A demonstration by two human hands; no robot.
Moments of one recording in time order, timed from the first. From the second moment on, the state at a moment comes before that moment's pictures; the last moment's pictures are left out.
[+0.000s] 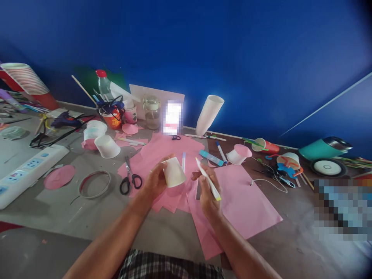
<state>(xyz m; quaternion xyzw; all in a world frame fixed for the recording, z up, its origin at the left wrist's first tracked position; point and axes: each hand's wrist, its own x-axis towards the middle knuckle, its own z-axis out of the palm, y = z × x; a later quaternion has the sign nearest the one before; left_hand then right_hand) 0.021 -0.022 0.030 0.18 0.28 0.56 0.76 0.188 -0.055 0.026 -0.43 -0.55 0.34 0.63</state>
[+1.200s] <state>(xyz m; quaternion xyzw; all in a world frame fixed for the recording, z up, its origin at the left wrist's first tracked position) 0.024 -0.023 0.028 0.23 0.29 0.60 0.71 0.176 -0.053 0.019 -0.46 -0.50 0.44 0.59</state>
